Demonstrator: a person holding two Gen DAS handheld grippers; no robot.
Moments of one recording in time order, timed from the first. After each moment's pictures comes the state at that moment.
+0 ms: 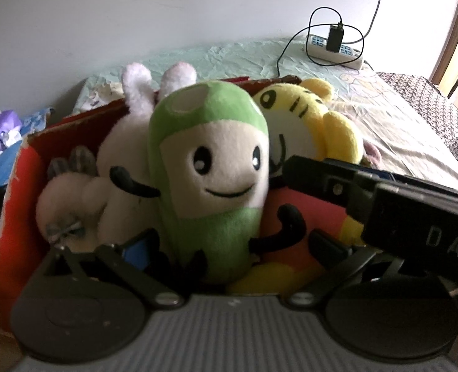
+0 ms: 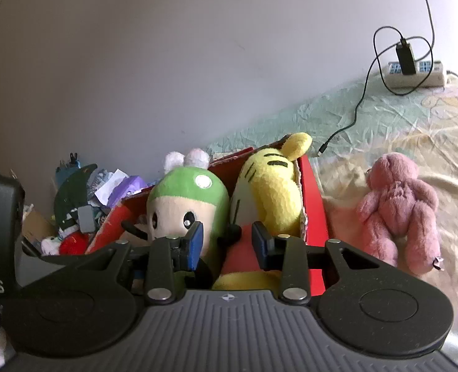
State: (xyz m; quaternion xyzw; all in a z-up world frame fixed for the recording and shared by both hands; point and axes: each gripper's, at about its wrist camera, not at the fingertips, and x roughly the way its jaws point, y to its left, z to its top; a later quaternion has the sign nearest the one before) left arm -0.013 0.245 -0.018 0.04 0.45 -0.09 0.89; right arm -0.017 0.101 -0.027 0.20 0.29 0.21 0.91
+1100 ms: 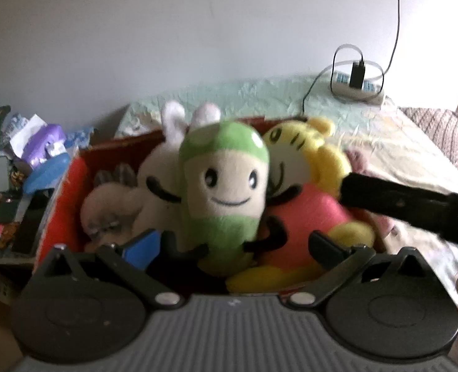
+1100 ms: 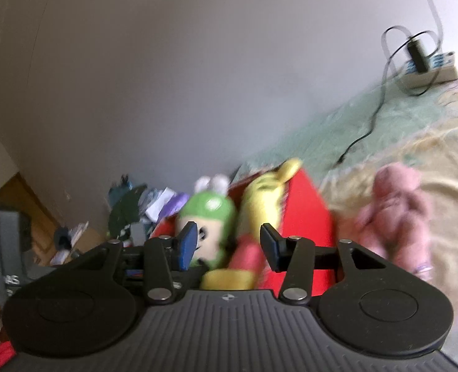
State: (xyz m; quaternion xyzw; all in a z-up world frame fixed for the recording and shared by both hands) left arm -0.051 0.235 0.010 0.04 0.38 -0.01 0.92; right arm -0.030 0.017 -0.014 0.28 0.26 0.30 0.88
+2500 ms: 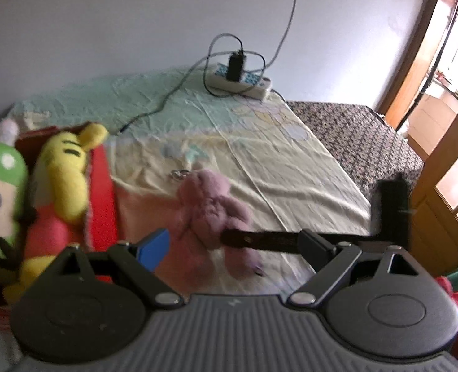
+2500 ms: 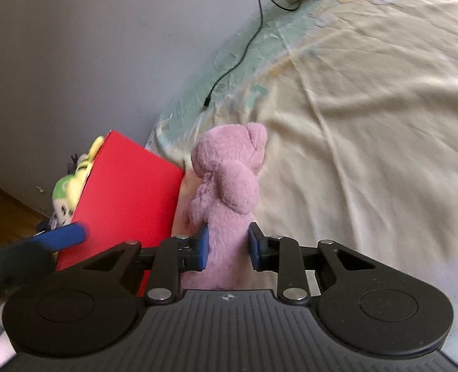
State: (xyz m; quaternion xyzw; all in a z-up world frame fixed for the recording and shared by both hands) left arm -0.031 0.077 -0.001 -0.03 0.41 -0.17 0.90; right arm 0.017 -0.135 -0.121 0.32 0.42 0.27 0.80
